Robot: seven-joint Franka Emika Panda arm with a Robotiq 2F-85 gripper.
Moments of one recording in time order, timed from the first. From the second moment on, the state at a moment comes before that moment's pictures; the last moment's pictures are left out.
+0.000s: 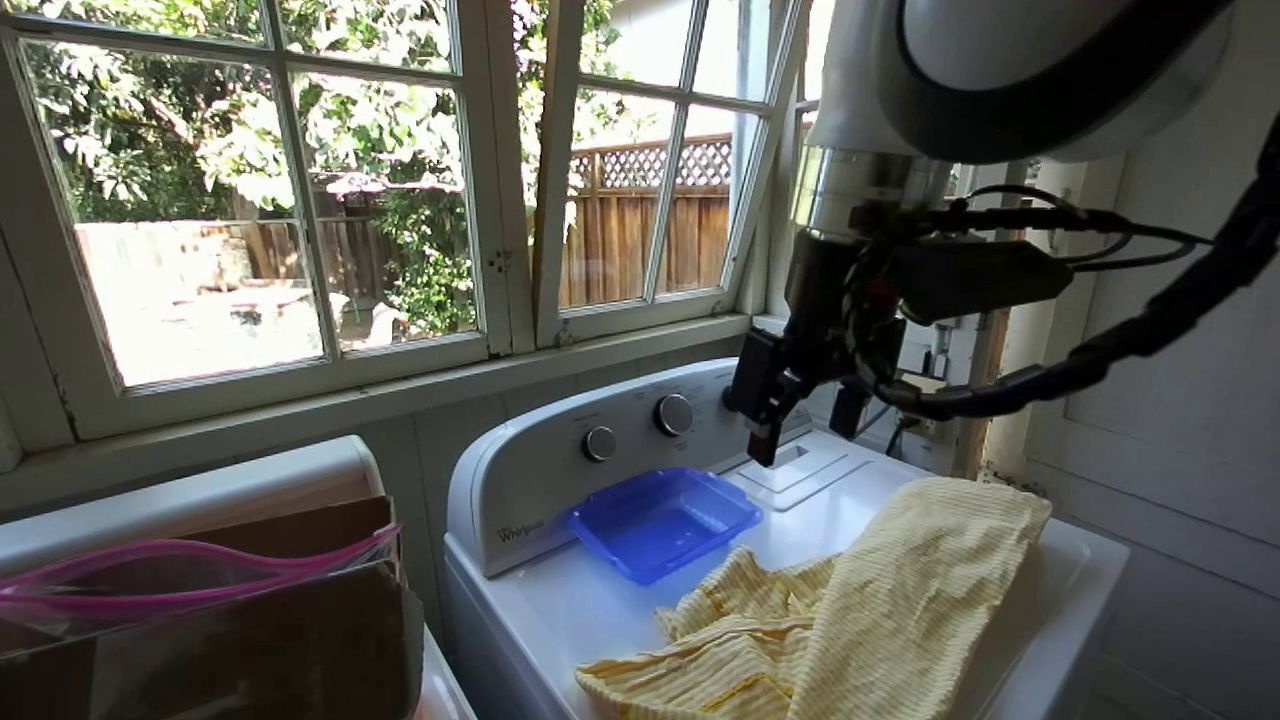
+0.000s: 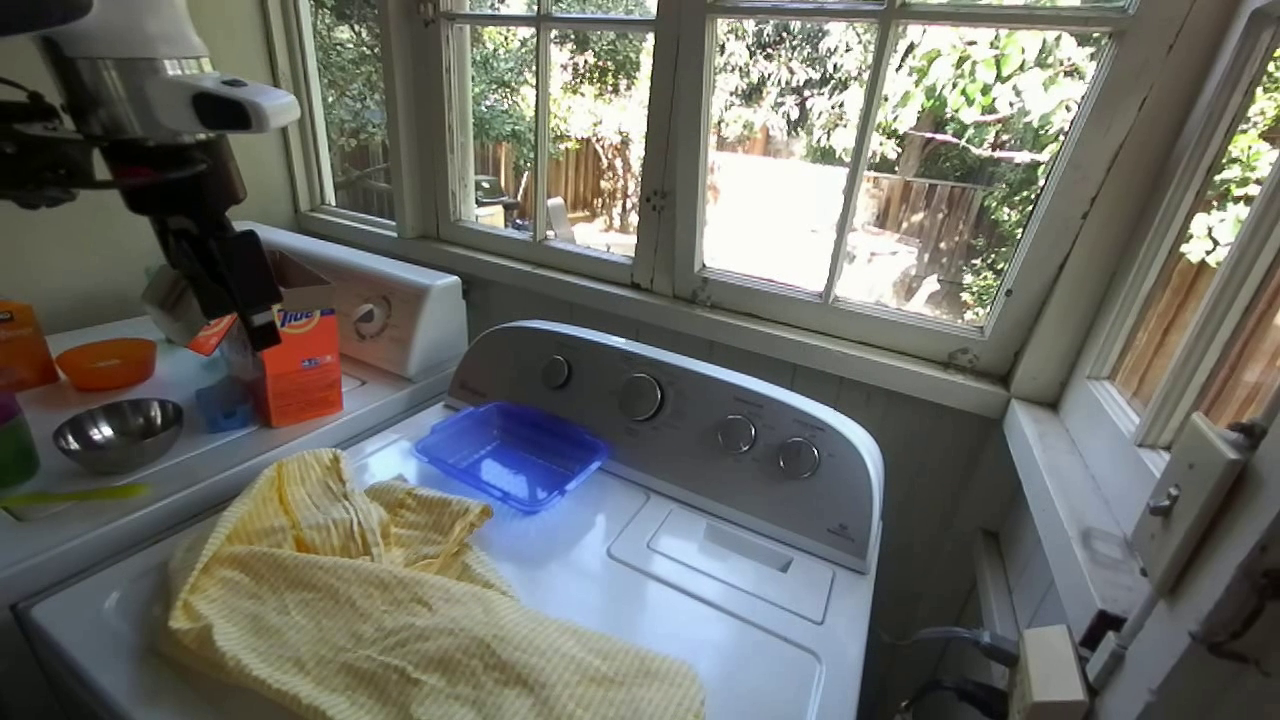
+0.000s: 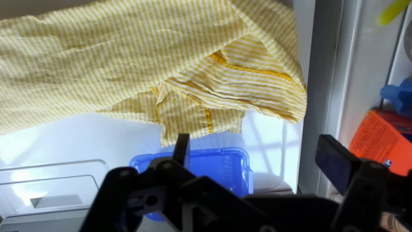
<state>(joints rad) 0.18 -0.69 0.32 -2.77 0.21 2.26 0.15</state>
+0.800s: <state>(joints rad) 0.09 -0.26 0.84 -2.70 -0.24 2.45 0.68</state>
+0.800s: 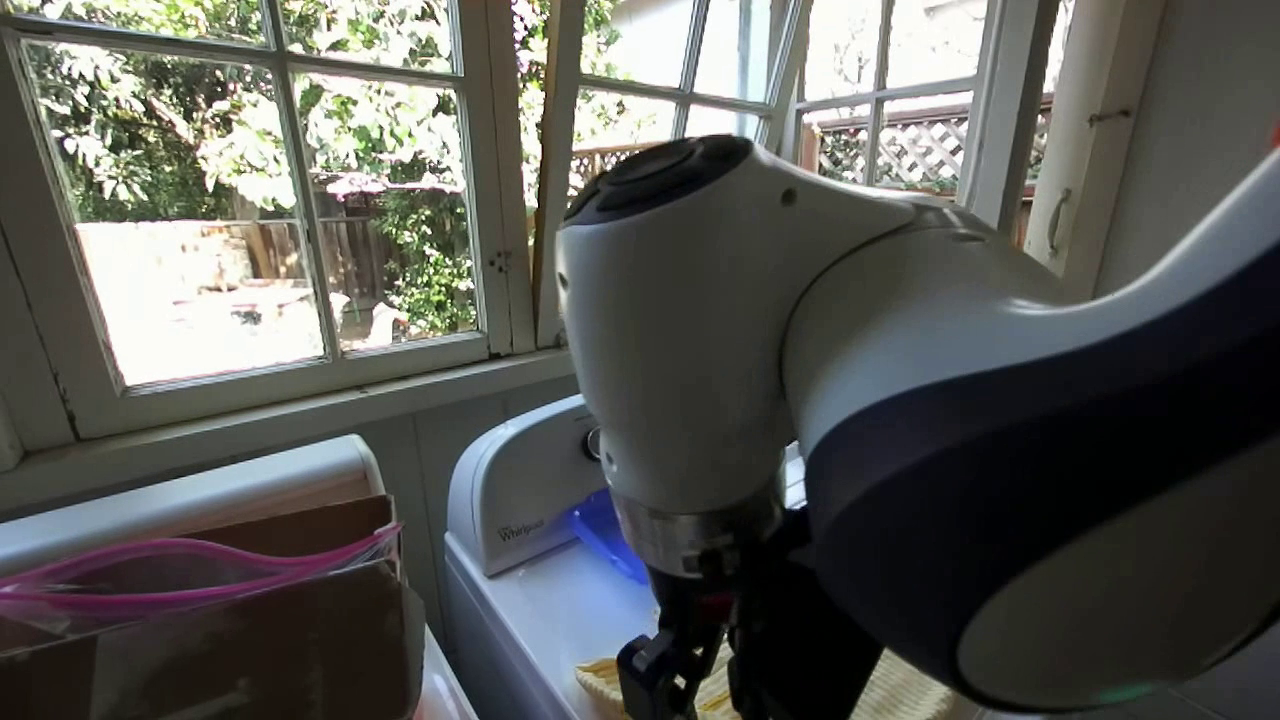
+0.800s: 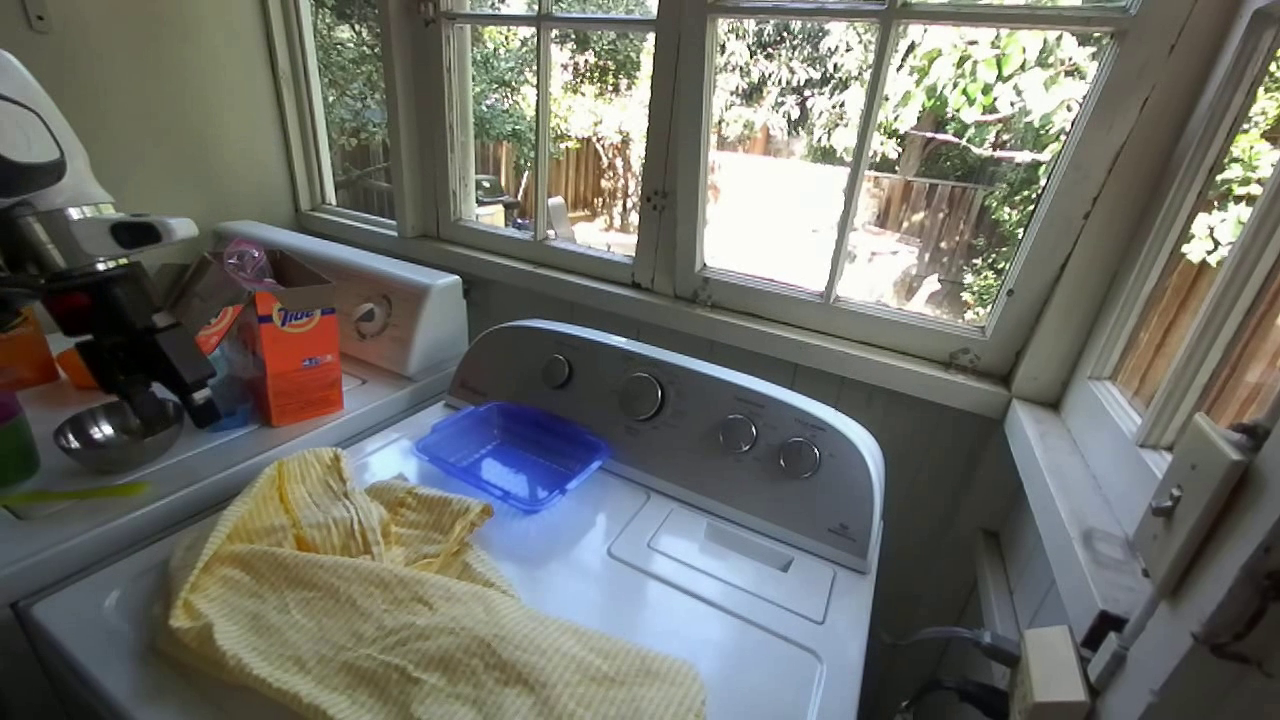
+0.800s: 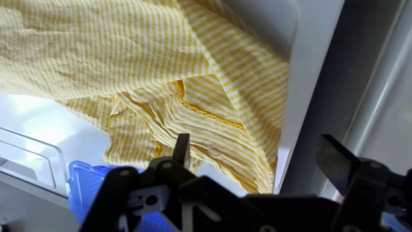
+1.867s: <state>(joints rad) -0.05 -0.16 0.98 -2.67 -0.60 2.43 1.02</state>
